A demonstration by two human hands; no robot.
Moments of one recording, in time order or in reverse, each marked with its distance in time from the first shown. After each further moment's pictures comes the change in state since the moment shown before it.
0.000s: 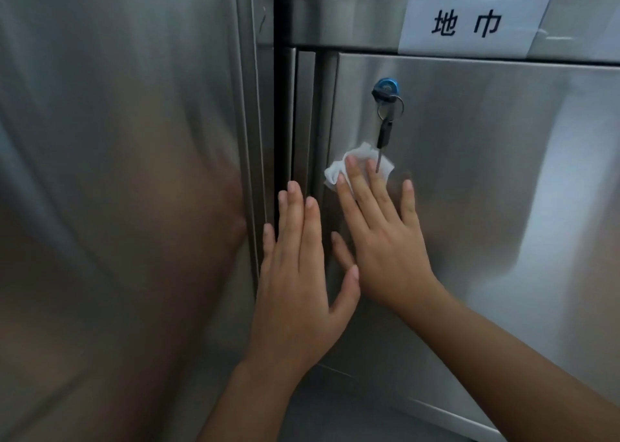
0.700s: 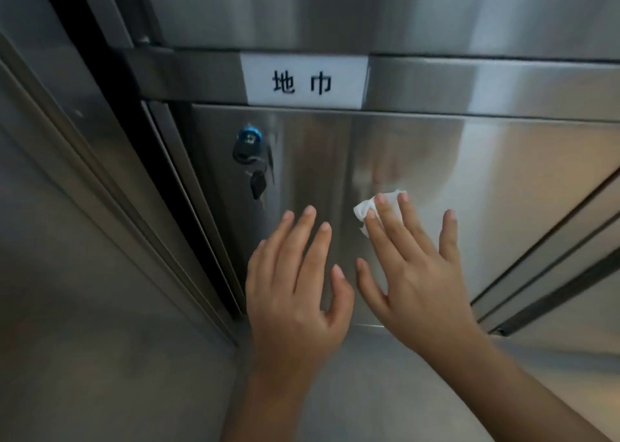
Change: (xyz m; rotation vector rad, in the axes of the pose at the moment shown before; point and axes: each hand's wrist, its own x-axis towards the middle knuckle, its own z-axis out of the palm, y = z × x) left_hand 0.055 0.108 -0.008 -0.061 0.025 0.070; right_hand -0.033 0.084 -0.129 0.001 -0.334 0.315
